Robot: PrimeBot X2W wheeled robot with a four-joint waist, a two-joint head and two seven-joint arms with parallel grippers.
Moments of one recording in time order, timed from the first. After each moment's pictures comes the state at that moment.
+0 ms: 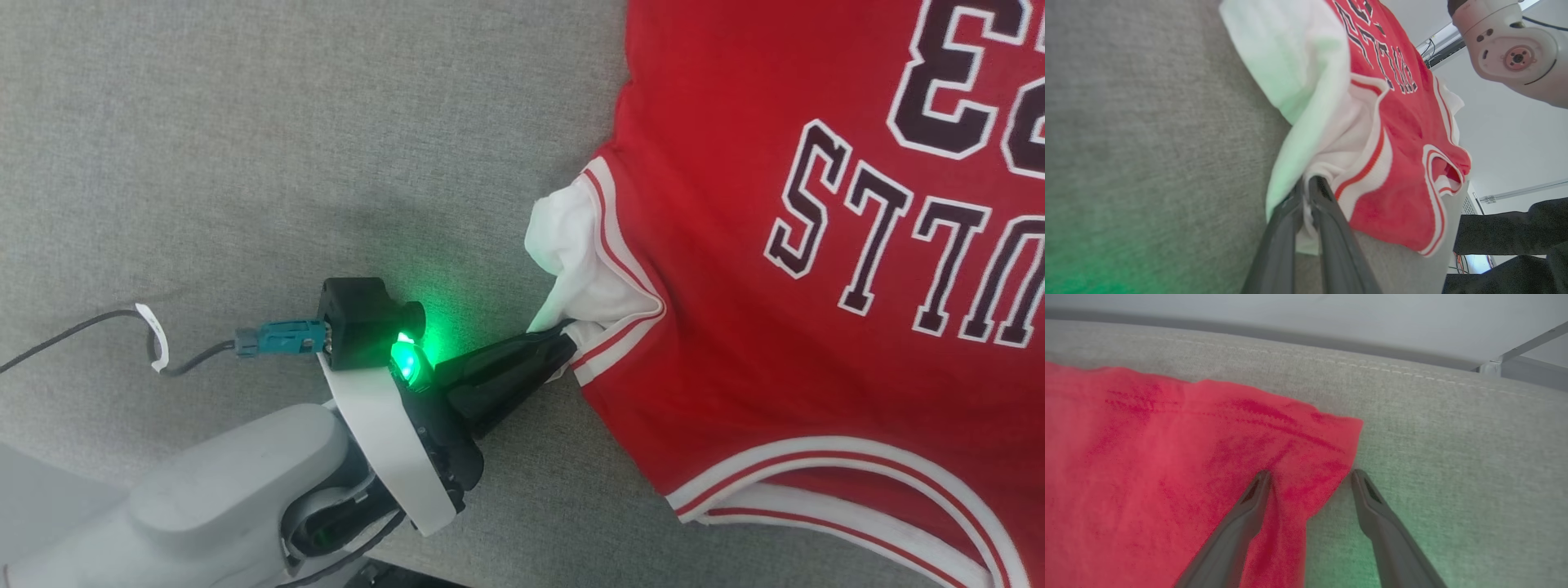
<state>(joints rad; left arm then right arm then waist) -0.83 0.64 -1.21 0.01 -1.22 -0.14 -0.28 -1.35 -0.67 0.07 0.60 0.45 0.13 1.05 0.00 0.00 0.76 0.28</state>
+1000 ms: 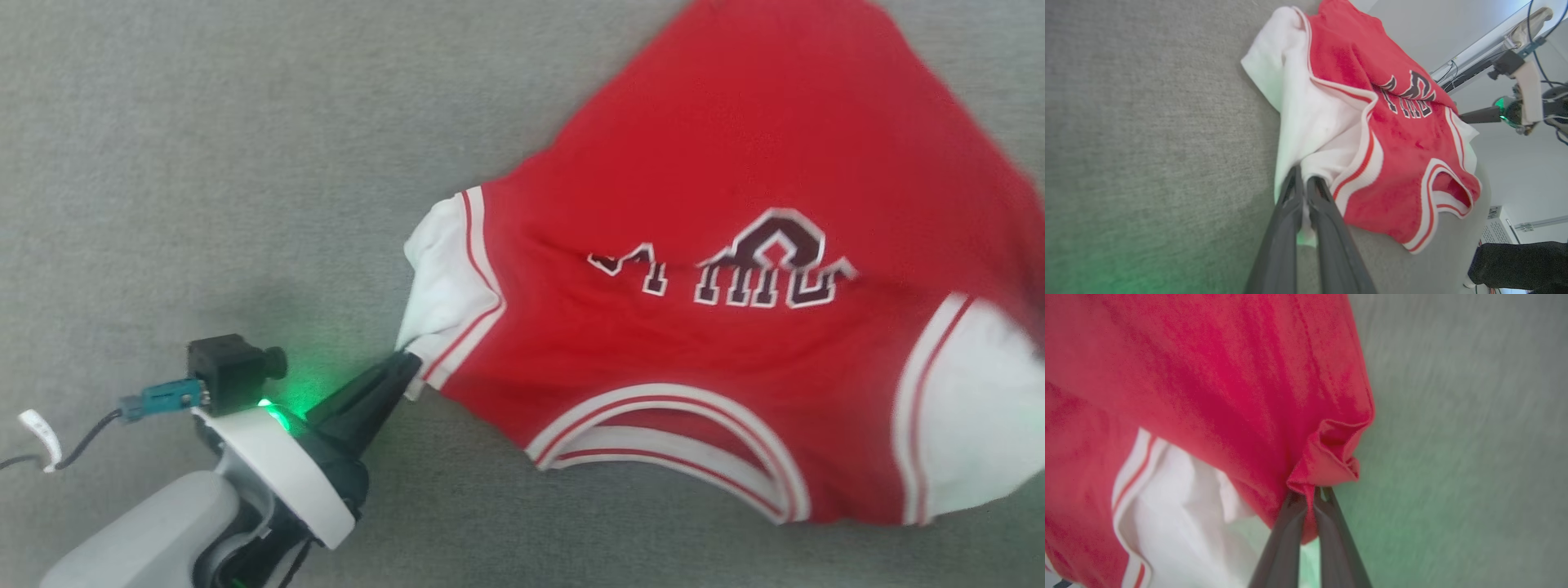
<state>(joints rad) -0.51 0.70 -0.91 0.11 -1.19 -0.13 -0.27 -0.38 -0.89 0.10 0.05 0.95 0.13 0.92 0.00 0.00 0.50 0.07</state>
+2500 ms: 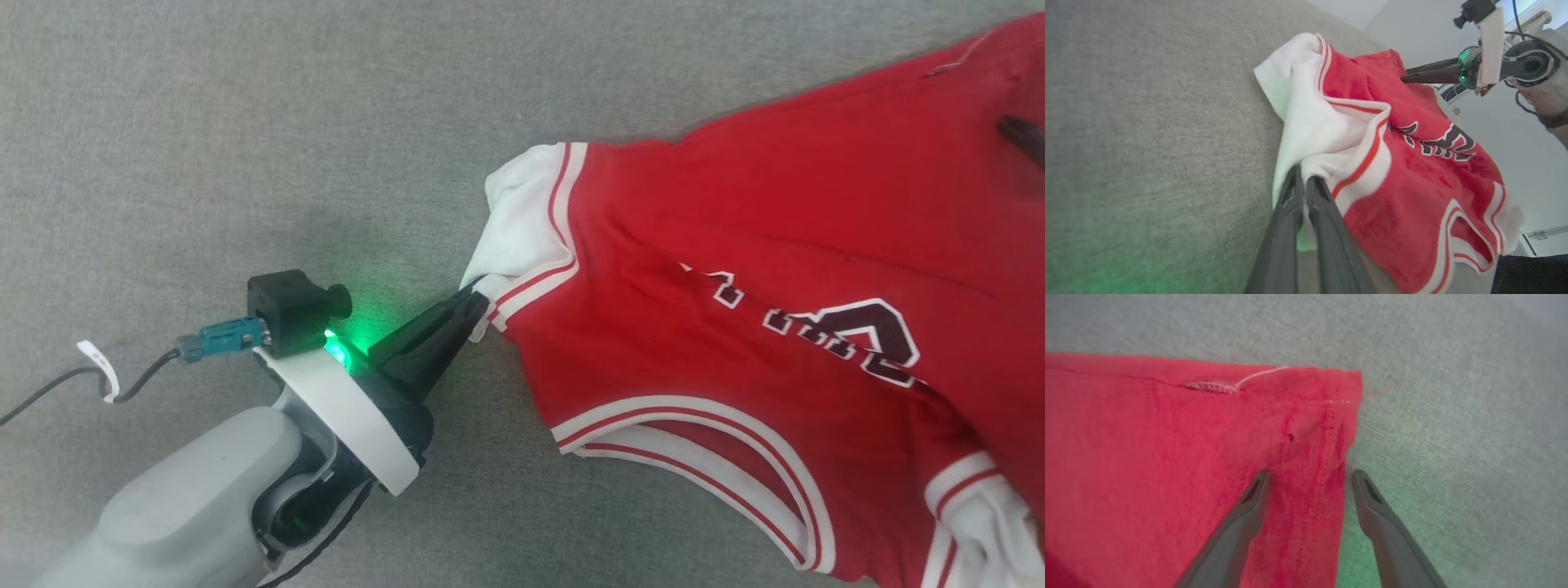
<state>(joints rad) -0.66 0.62 -0.96 0.11 -1.16 -0.13 -0.27 -0.76 -0.80 0.28 0.10 0.73 0.13 0.83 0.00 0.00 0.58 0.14</state>
